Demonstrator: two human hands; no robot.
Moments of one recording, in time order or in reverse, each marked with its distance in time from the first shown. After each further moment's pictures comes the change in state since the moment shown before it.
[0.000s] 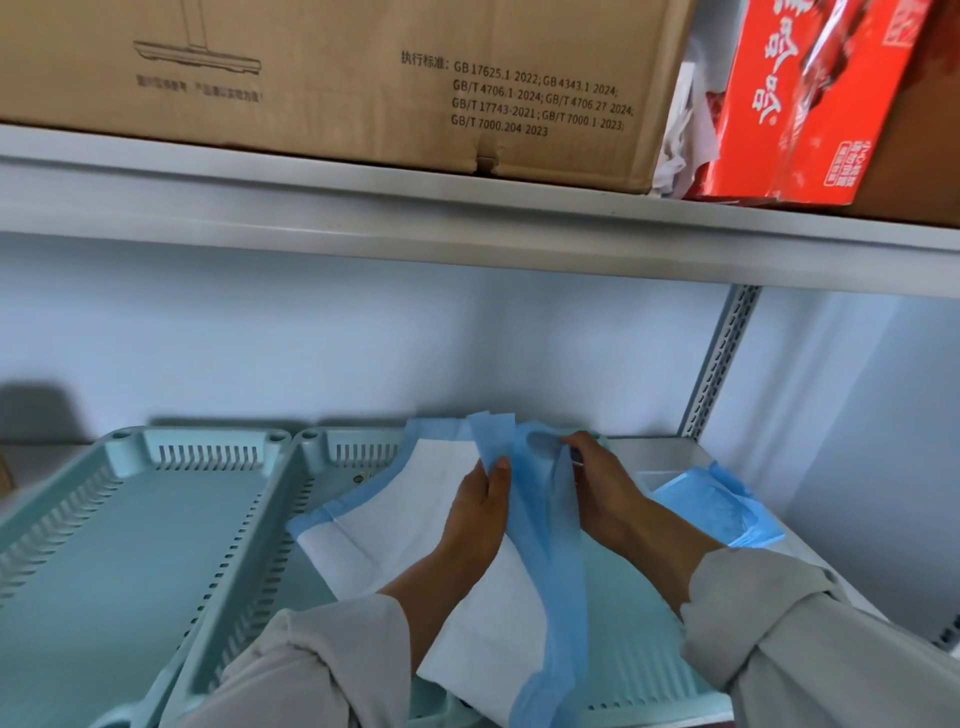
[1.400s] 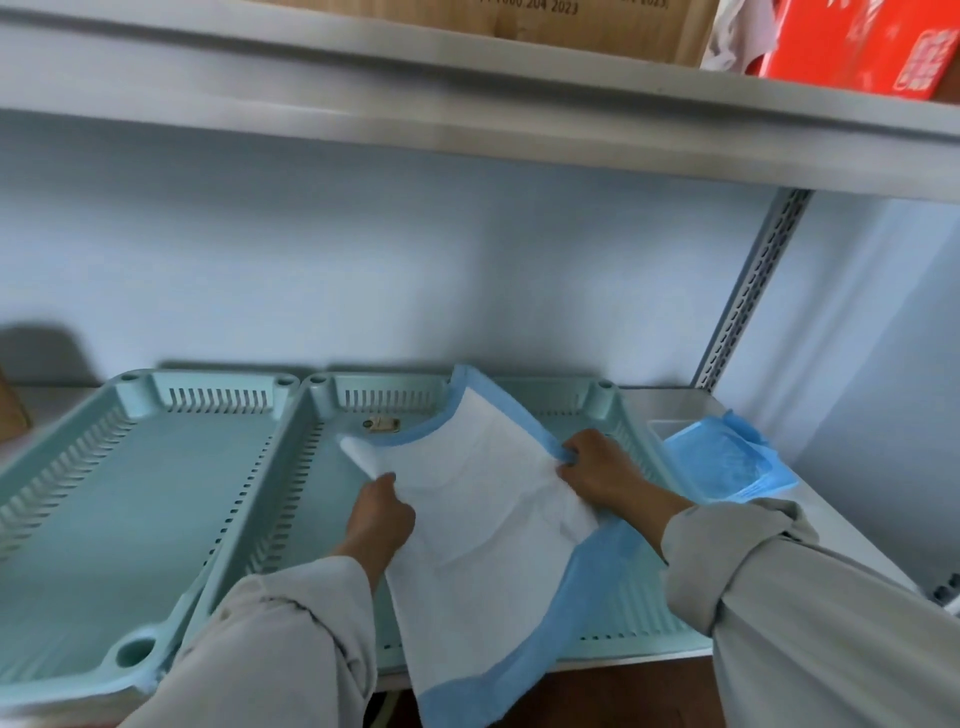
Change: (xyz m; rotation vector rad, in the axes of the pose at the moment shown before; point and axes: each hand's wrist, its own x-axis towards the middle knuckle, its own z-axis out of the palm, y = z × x) left_hand -0.009 -0.076 -0.082 0.555 0.244 -0.514; right_hand 0.027 0.047 -0.026 -1.368 0.119 -0.203
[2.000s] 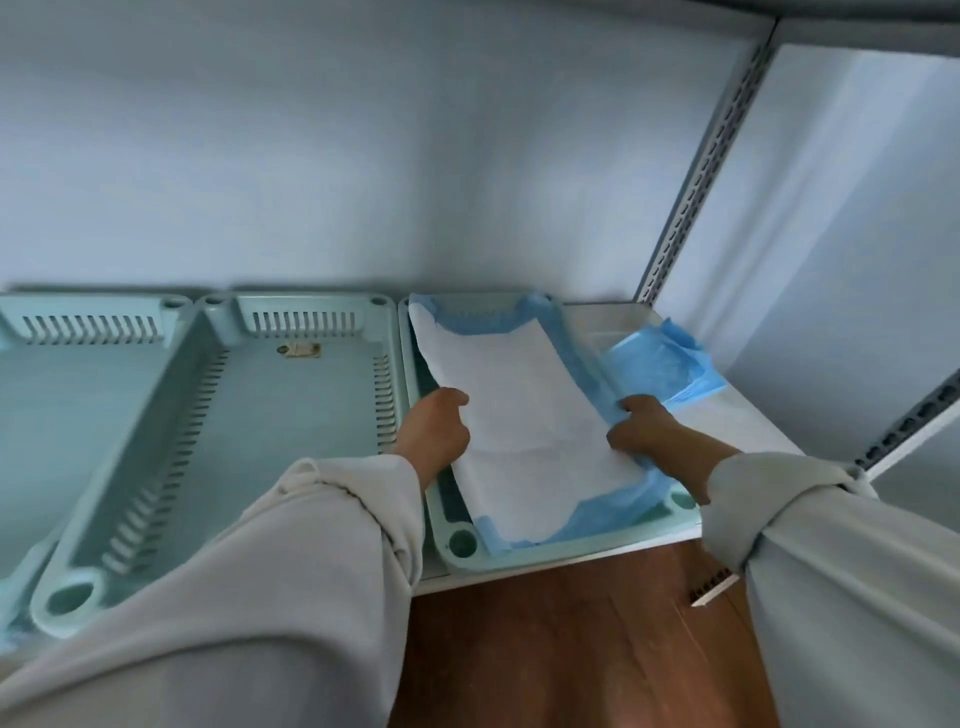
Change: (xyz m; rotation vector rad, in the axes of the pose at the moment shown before) left_hand -0.019 0.063 0.102 0.249 -0.239 0.378; right_hand -0.026 0.114 -0.022 0.185 -0.033 0.383
